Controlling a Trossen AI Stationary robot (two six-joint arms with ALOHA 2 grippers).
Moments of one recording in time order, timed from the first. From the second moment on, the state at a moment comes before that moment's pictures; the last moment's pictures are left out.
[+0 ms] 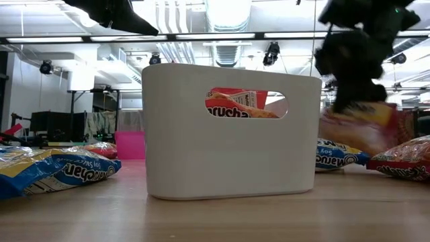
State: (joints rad) left arm -0.21 0.95 0.71 -0.14 -0.62 0.25; right arm -0.03 1.08 0.66 -0.59 -0.03 0.81
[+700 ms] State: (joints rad) left arm -0.21 0.93 0.72 -0.09 -0.75 0.25; right arm -0.22 1.22 1.23 -0.83 0.14 0.89
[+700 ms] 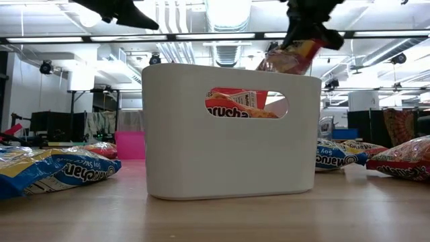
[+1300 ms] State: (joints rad) left arm -0.21 0.87 0.71 -0.14 -0.80 0.24; right arm -0.78 1.75 1.88 -1.41 0.05 0.62
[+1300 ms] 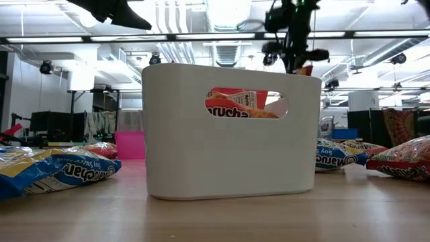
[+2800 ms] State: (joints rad) left arm -0.21 0.85 0.71 -0.18 -0.80 0.22; right arm -0.83 2.17 1.89 -1.54 0.21 0.46
